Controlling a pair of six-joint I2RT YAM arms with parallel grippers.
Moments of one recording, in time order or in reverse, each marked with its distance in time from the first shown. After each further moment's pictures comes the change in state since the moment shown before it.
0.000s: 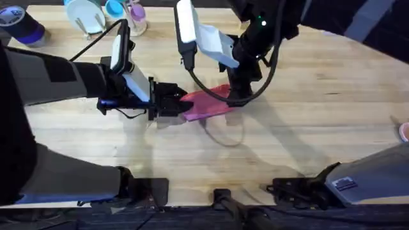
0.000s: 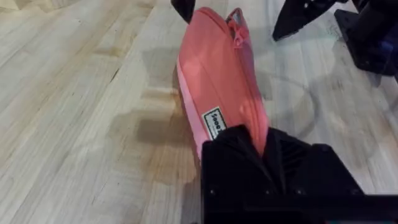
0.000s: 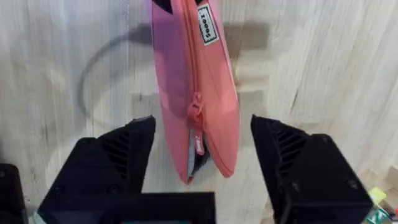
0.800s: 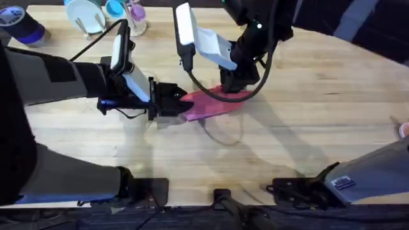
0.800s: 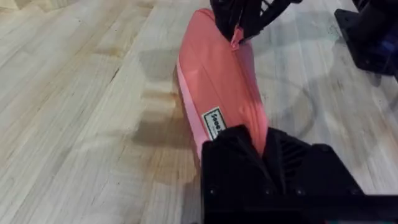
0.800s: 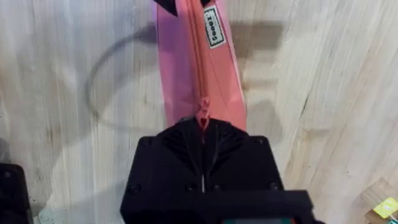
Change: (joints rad) left arm 0.000 0.000 0.000 0.000 -0.001 0.000; right arm 0.000 0.030 0.000 -0.006 -0.015 -0.005
